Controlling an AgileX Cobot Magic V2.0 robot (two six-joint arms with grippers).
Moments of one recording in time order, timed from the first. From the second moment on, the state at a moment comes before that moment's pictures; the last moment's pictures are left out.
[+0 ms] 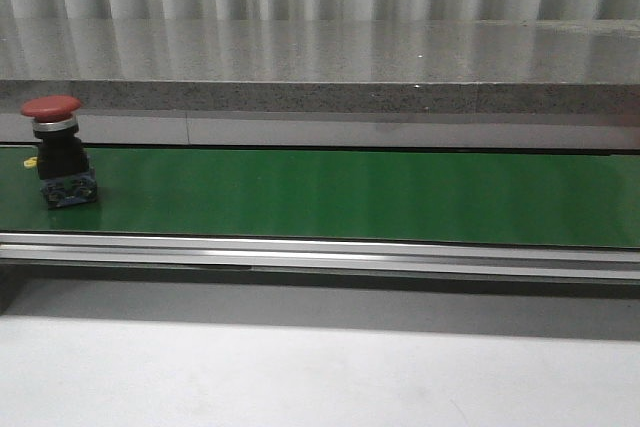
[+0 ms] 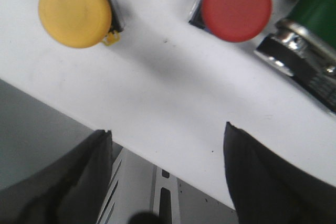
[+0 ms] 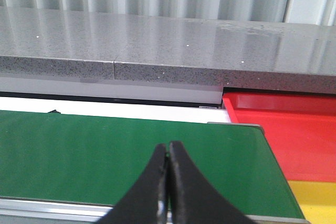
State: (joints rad) left arm 0.43 1.40 -0.95 0.00 1.12 -0.09; right arm -0.05 -0.01 0.03 -0.05 0.05 0.02
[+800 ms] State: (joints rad) left arm 0.59 1.55 -0.92 -0.01 0.90 -0.09; right arm -0.05 -0.01 0.03 -0.05 0.05 0.02
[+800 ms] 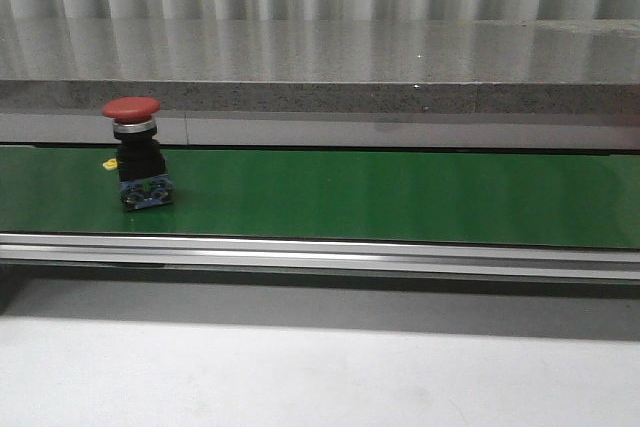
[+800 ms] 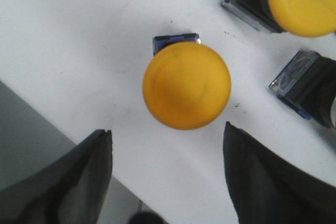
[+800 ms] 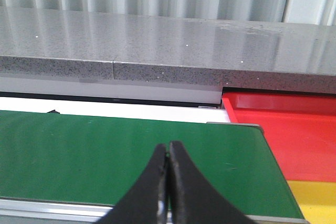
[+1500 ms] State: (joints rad) left arm 0.58 1.60 -0.94 -0.02 0.80 -0.05; right arm -0.05 -0.01 0.03 -0.05 0.05 0.02
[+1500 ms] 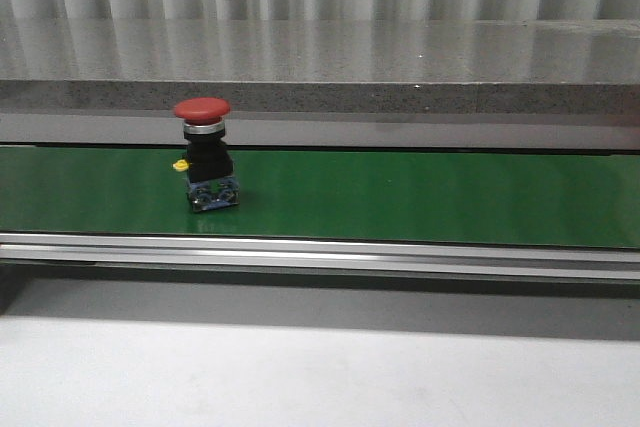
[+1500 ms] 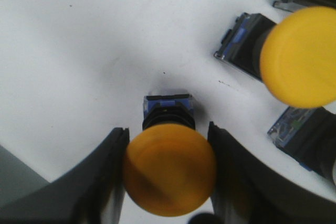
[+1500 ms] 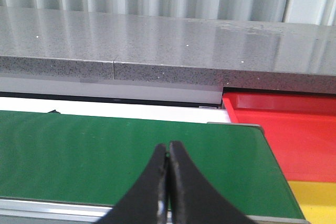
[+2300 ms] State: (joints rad) left arm 0.12 1.31 -1.03 0.05 0.88 -0.05; right arm -0.05 -0.01 0.03 -0.05 0.05 0.02
